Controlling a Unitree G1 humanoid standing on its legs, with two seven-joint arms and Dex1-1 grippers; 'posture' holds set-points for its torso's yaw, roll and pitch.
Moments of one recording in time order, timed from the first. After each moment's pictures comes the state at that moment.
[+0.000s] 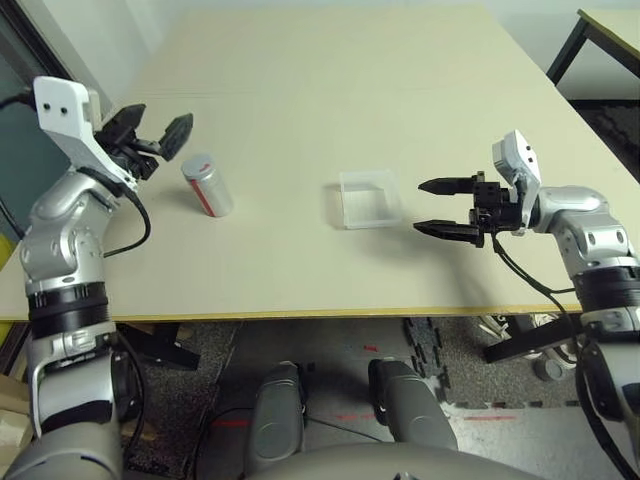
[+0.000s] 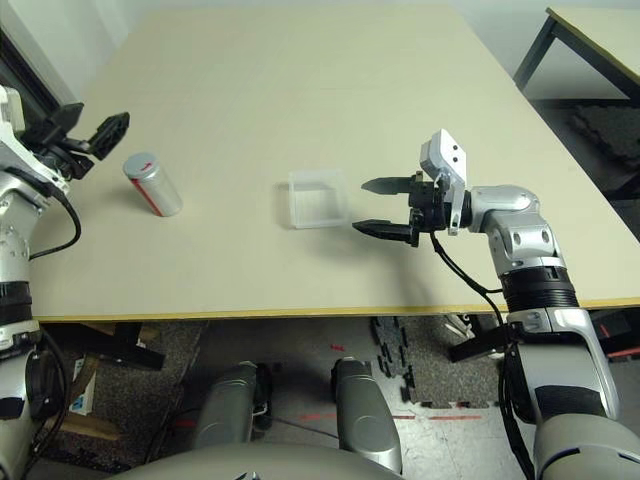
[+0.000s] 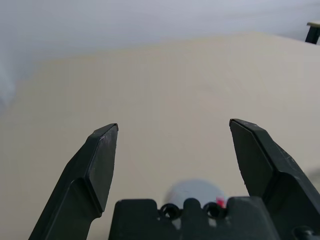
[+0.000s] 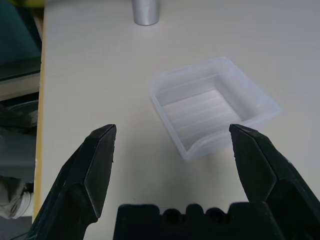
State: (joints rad) left arm -0.45 0.60 0.37 0.10 -0.44 0.39 -0.53; right arm -0.61 -0.61 0.02 0.44 0.32 0.15 1.38
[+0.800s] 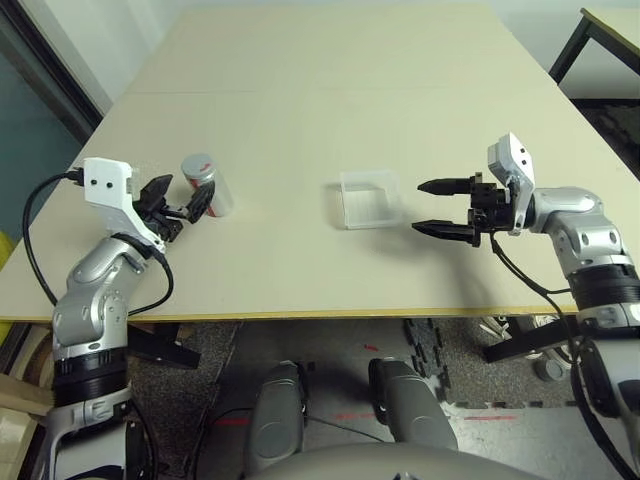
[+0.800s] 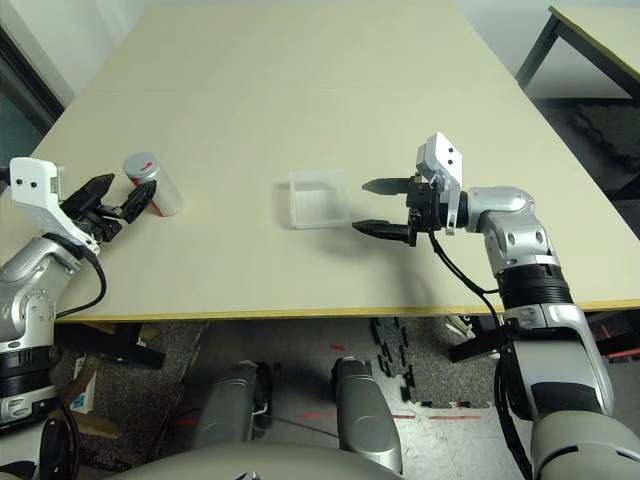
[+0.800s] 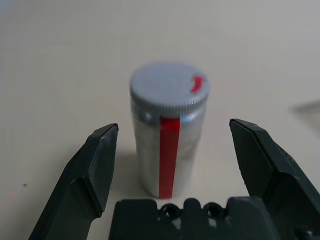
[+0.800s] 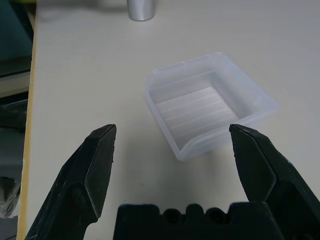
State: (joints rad) left arm -0.23 0.51 0.32 0.07 -0.40 0.33 -0.51; right arm -0.62 -0.60 0.03 0.48 0.31 0.12 1.36
